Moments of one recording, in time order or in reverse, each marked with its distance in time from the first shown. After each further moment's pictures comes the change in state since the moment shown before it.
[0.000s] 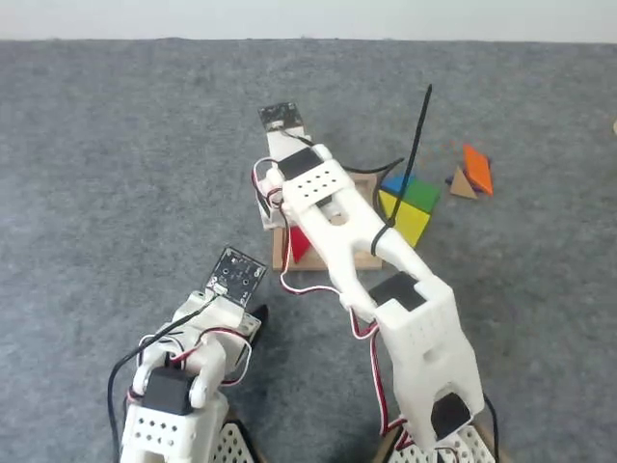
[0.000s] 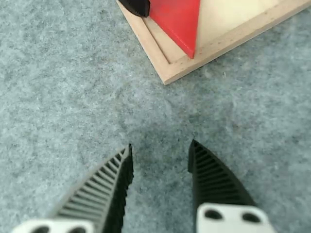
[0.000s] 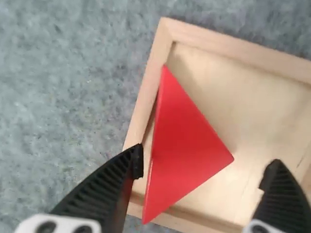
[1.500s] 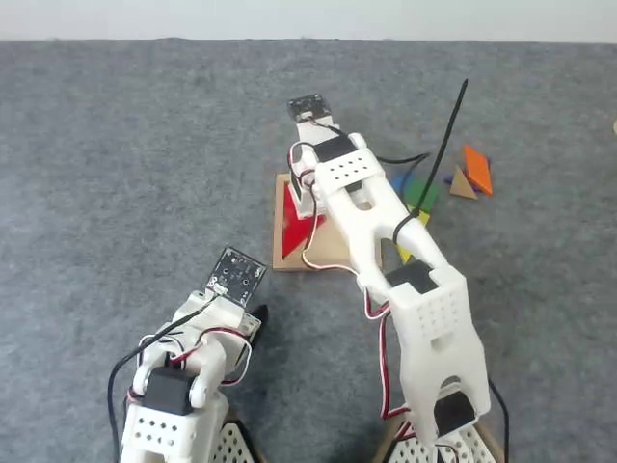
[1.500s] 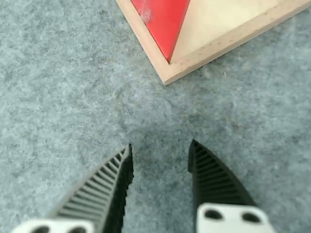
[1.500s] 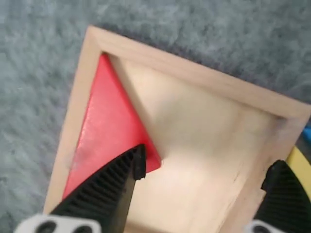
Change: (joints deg) left arm 0.0 0.0 0.0 0.0 0.0; right arm 7.5 2.9 -1.8 0.2 10.1
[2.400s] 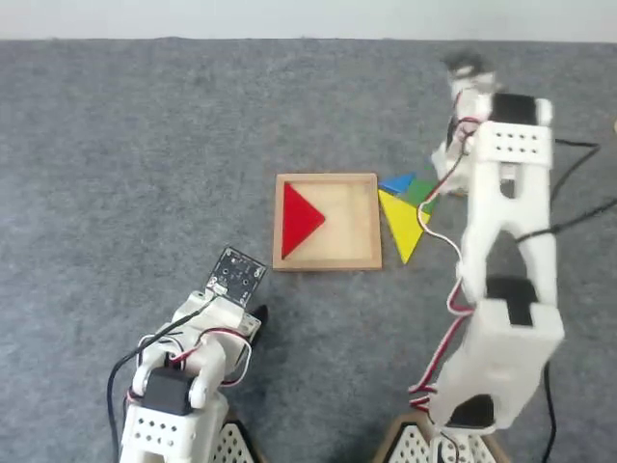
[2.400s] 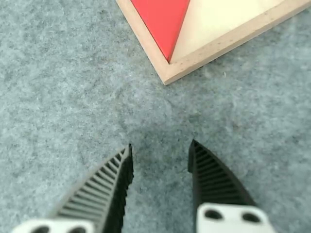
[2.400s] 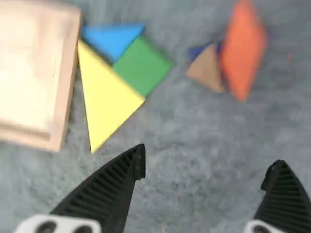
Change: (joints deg) left arm 0.0 0.0 0.0 0.0 0.0; right arm 29.5 -15.0 0.1 20.9 28.2
